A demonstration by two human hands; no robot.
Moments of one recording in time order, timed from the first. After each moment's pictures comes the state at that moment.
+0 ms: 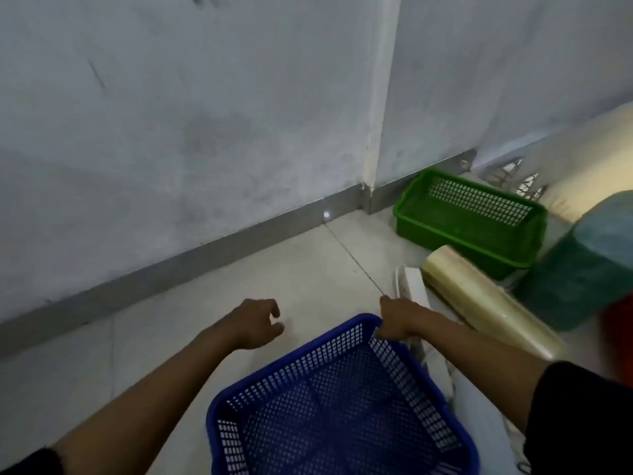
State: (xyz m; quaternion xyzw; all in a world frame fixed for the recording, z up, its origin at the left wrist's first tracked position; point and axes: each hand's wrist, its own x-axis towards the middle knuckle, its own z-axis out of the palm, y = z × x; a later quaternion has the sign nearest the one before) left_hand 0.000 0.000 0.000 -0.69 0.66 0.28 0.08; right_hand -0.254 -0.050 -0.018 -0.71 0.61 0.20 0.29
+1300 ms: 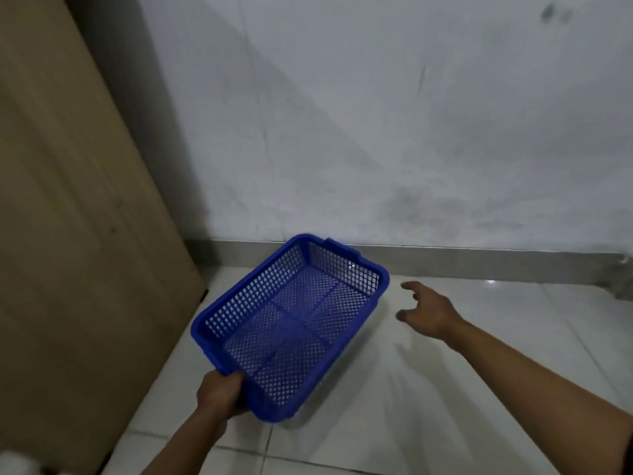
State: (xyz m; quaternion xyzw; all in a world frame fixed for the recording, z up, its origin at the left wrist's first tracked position) left_hand 0.203 0.267 -0.100 -0.79 -0.09 0.34 -0.51; right_hand 0.002 0.001 -0.010 -0.82 0.44 -0.04 0.36
